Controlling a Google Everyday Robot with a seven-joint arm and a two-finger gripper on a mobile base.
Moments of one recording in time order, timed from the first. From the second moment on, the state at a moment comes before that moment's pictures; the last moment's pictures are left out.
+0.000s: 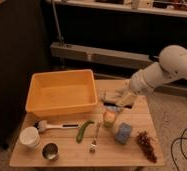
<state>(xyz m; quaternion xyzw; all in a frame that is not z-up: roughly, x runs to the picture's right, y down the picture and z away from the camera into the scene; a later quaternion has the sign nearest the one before) 0.102 0.008 0.626 -0.29 -0.29 0.15 0.90</state>
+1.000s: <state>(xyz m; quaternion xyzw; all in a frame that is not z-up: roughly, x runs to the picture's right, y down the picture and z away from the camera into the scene) -0.130 -0.075 0.656 -0.26 -0.38 0.09 0.88</state>
